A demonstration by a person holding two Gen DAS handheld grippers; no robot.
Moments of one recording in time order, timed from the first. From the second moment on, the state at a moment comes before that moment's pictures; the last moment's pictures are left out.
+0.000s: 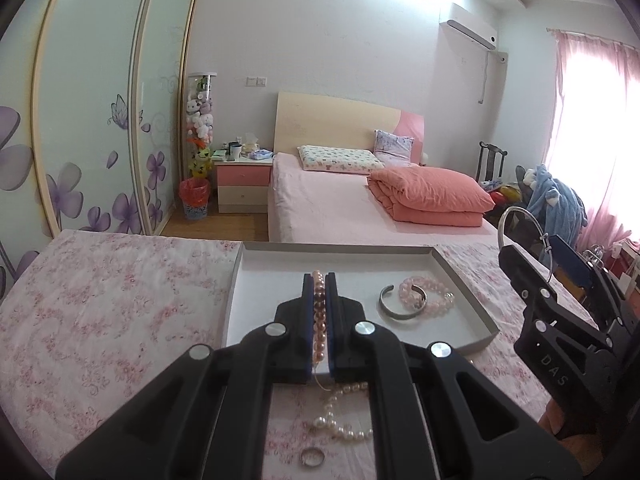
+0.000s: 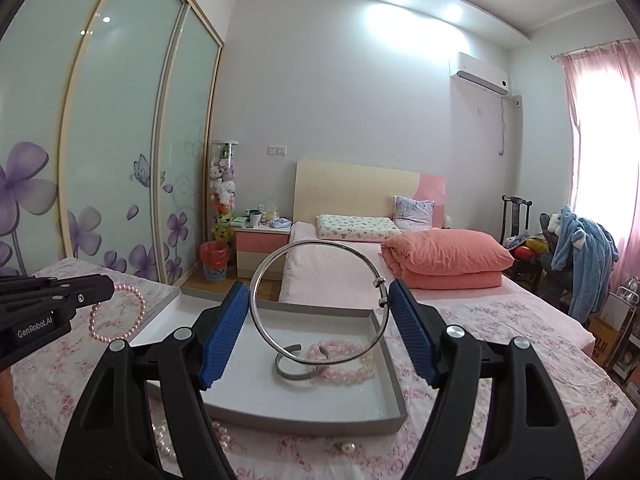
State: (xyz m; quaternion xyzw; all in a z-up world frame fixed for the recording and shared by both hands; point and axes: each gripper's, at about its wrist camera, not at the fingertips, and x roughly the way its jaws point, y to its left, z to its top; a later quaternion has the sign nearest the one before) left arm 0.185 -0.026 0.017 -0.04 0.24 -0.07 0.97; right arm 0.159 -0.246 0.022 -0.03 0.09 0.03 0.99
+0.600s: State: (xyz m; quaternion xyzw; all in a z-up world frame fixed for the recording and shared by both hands) left arm 0.249 -0.039 -0.021 -0.03 0.28 -0.08 0.96; right arm 0.234 -0.238 -0.015 -0.02 0.21 0.05 0.98
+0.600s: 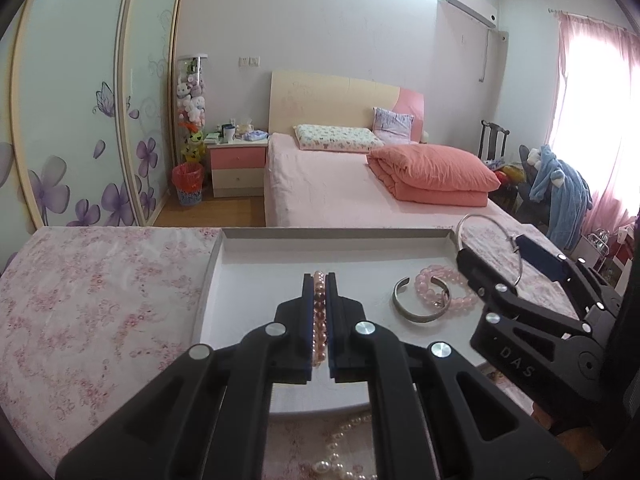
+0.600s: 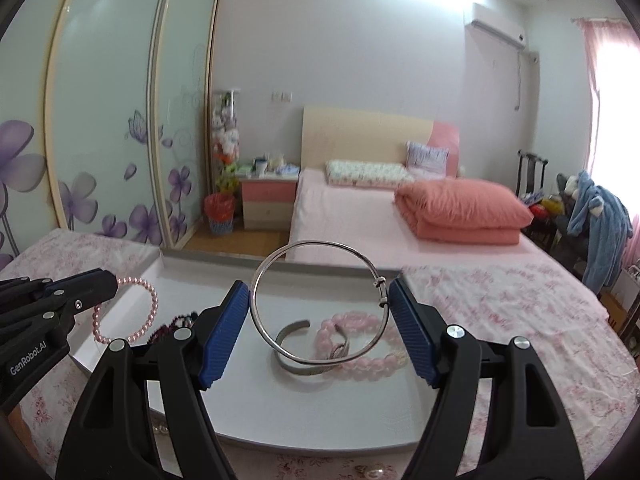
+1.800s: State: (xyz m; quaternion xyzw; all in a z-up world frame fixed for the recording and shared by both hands) left arm 0.216 0.020 -0.022 -0.06 0.31 -0.04 0.95; right arm 0.219 -0.303 -0.022 0.05 0.31 0.04 0.95
